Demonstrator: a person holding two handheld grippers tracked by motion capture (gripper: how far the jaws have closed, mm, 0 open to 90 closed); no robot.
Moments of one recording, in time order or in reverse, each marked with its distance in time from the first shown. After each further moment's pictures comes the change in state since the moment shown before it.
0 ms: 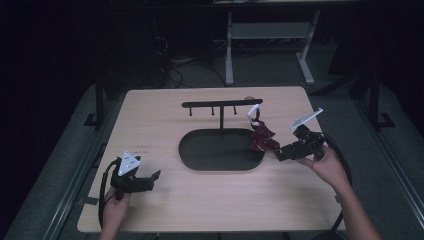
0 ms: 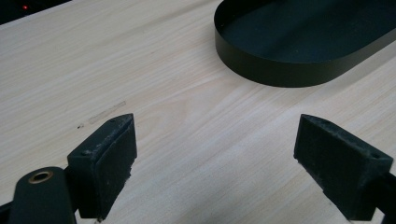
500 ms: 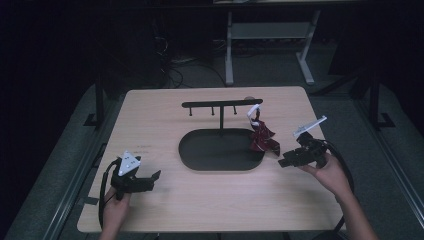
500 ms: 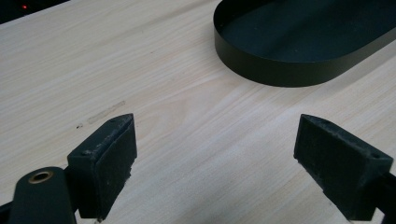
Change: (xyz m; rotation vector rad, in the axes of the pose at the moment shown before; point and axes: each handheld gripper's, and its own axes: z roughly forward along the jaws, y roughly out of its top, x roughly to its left) left arm -0.001 0.000 0.001 -0.005 0.000 -0.005; right arm 0.001 -0.022 0.004 -0.008 0.002 0.026
